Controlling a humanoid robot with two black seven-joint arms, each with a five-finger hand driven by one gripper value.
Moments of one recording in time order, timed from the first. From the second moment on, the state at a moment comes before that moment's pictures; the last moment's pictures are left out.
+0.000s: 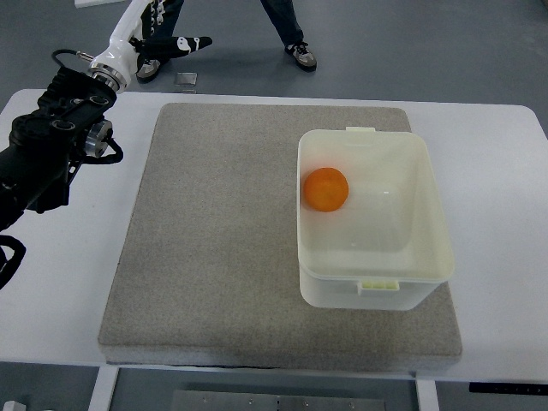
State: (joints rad) left arm -1.14 0.17 -0.20 -0.24 0.10 -0.04 -0.61; right arm 0.02 0.00 -0.11 0.19 -0.02 -0.15 0.15
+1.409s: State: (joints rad) left arm -1.01 0.14 -0.61 -0.17 -0.25 -0.41 -0.42; right arm 0.02 0.00 -0.11 0.19 -0.02 -0.15 0.15
